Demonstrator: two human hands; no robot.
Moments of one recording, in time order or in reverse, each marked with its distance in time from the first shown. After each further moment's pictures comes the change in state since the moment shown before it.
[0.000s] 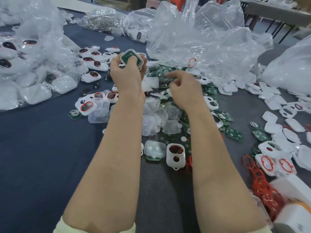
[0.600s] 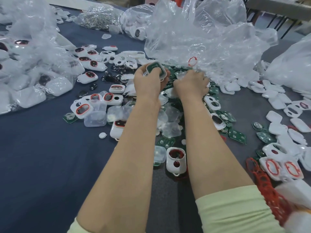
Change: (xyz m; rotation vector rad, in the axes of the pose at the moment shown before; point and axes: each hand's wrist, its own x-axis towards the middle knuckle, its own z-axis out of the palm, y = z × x) left_hand -0.009 -0.035 0.011 0.174 -0.119 -0.213; right_hand 0.054 0.027 0.019 -0.359 0.112 0.411
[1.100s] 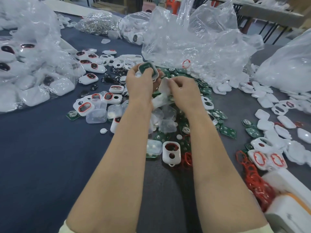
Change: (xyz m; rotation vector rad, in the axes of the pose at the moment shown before) left_hand -0.017 0.010 -0.009 0.022 -0.003 0.090; right_hand -0.054 0.019 -0.027 0.471 -0.061 -0.393
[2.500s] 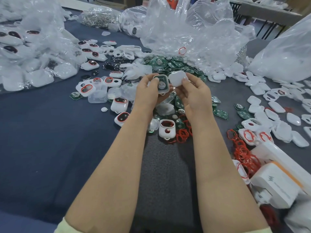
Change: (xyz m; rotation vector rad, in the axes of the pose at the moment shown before) left_hand -0.055 -0.036 -0.033 0.188 -0.197 -0.078; right_hand -0.062 0.020 -0.012 0.999 0.150 0.273
